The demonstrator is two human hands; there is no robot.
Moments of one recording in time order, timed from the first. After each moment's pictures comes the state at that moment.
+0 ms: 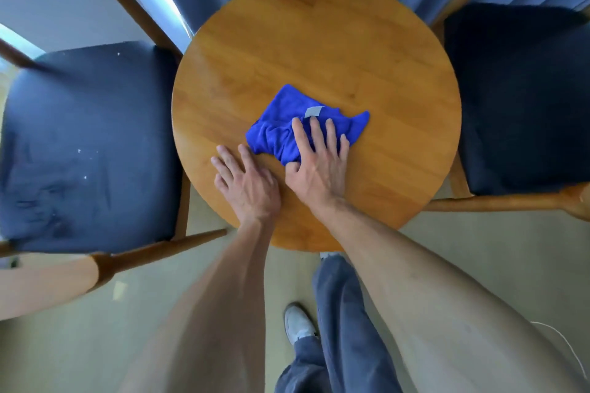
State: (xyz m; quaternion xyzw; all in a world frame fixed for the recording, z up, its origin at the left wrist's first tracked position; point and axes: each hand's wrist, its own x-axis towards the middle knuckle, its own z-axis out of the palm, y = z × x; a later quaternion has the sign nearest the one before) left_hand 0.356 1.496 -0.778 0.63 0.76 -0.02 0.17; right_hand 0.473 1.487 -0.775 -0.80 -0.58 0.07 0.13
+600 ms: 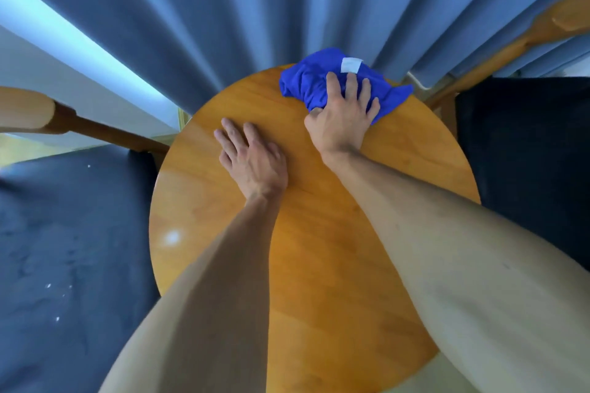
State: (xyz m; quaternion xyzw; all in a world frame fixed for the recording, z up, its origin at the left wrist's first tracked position) left_hand 0.472 1.783 -0.789 0.64 0.74 0.04 0.19; right_hand 0.607 1.801 -0.786 -0.88 -0.44 0.08 0.13
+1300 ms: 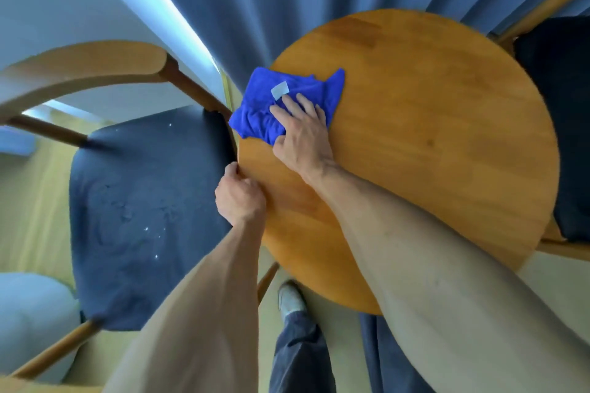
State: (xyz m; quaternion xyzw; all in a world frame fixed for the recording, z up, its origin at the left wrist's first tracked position) left_hand 0.263 1.709 -0.759 0.46 0.84 0.06 0.28; right_hand 0.393 1.743 -0.772 -0.76 -0.61 0.17 0.17
